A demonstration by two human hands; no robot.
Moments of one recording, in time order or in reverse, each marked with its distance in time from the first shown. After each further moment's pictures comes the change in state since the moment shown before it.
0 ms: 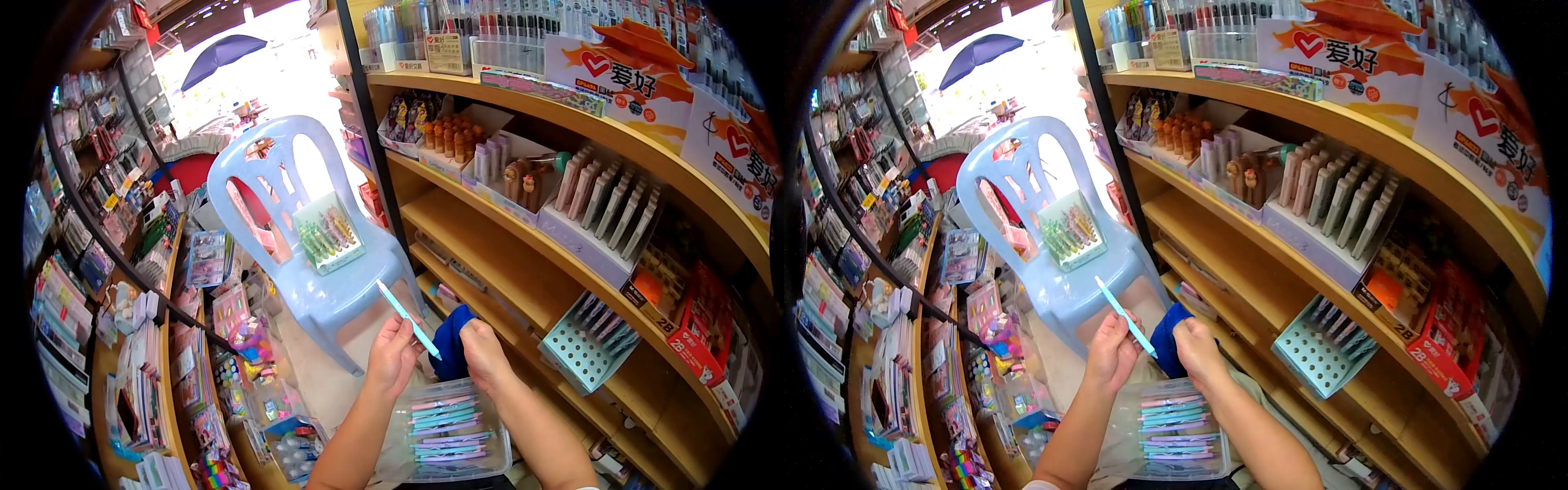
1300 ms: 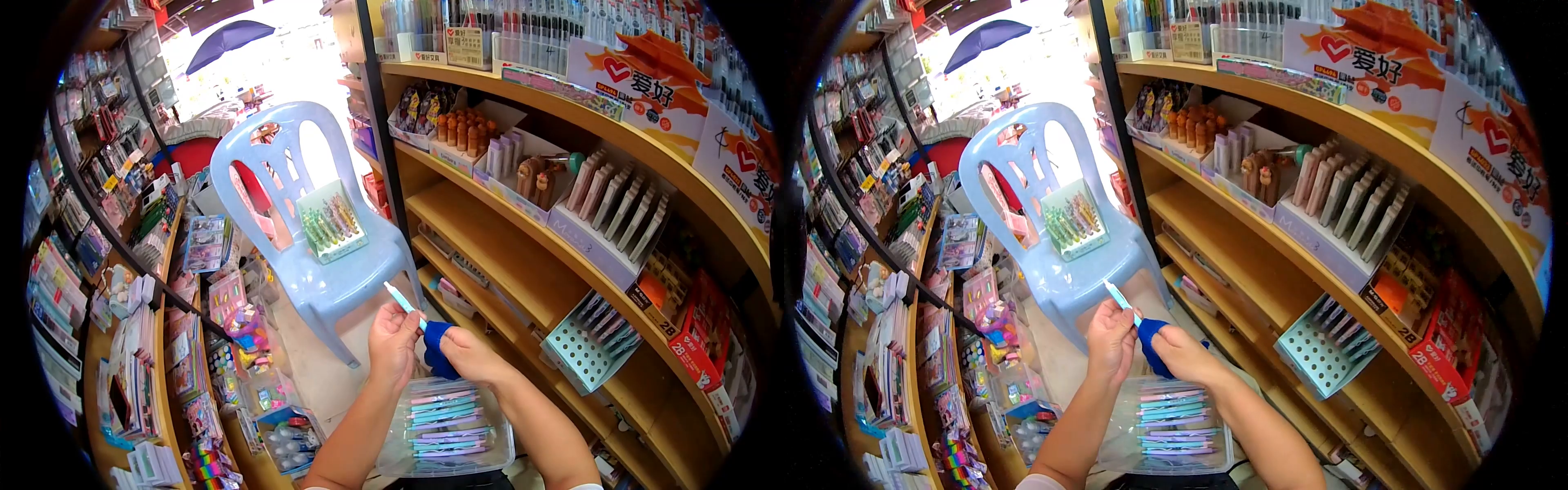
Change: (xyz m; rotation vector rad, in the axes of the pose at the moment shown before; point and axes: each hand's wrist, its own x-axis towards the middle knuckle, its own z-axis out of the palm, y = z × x) left_hand 0.001 0.001 0.002 0.060 0.112 0.199; right_hand -0.009 -0.010 0.009 -0.348 -0.488 0.062
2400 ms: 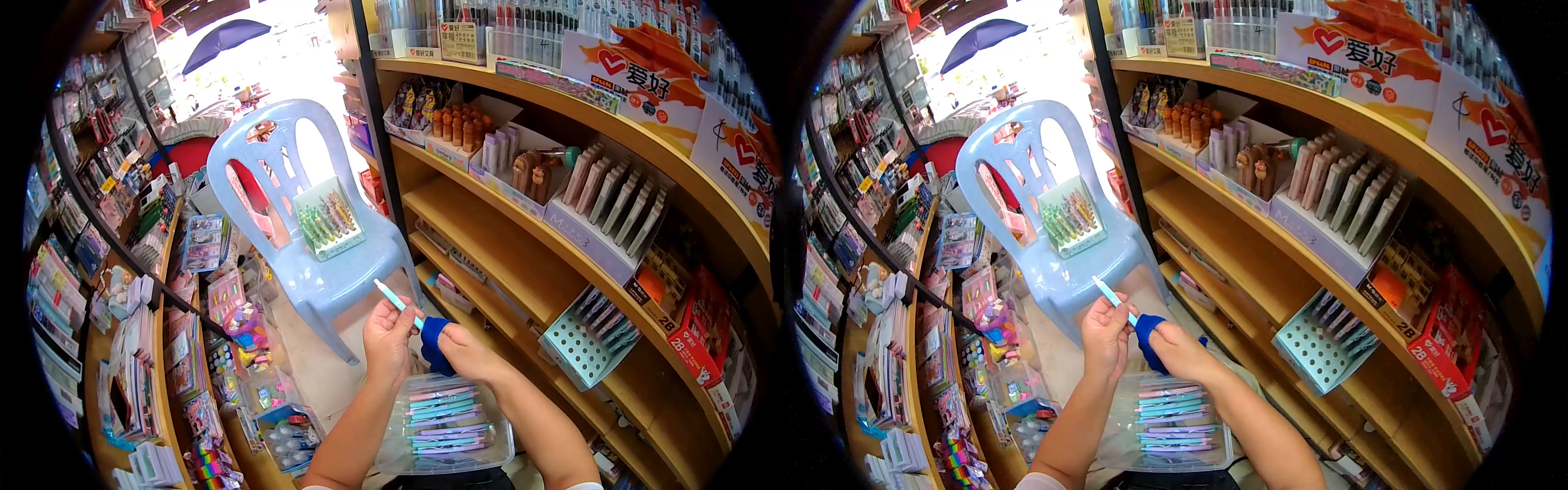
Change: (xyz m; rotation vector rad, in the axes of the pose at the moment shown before) left_hand -0.003 0.005 0.005 0.100 0.005 0.050; right_hand -0.002 0.001 0.000 -0.028 -0.006 -0.066
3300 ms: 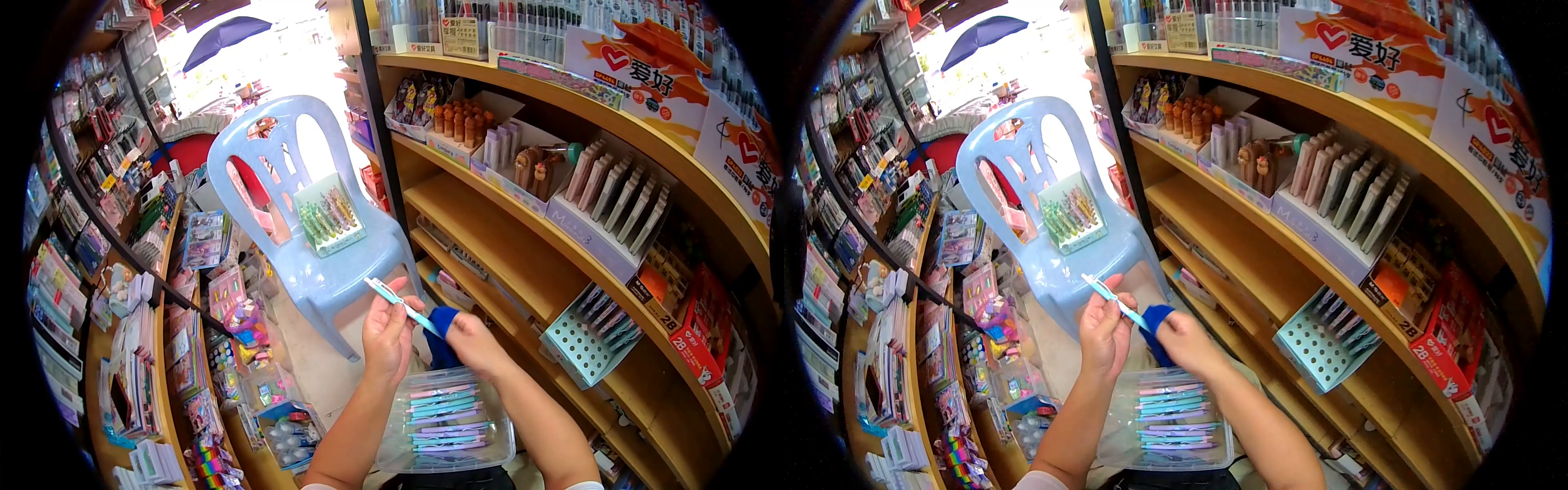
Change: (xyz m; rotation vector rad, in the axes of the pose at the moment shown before) left_hand 0.000 0.005 0.001 -0.125 -0.130 0.040; right_hand -0.001 -0.009 -0.001 0.088 0.177 0.021
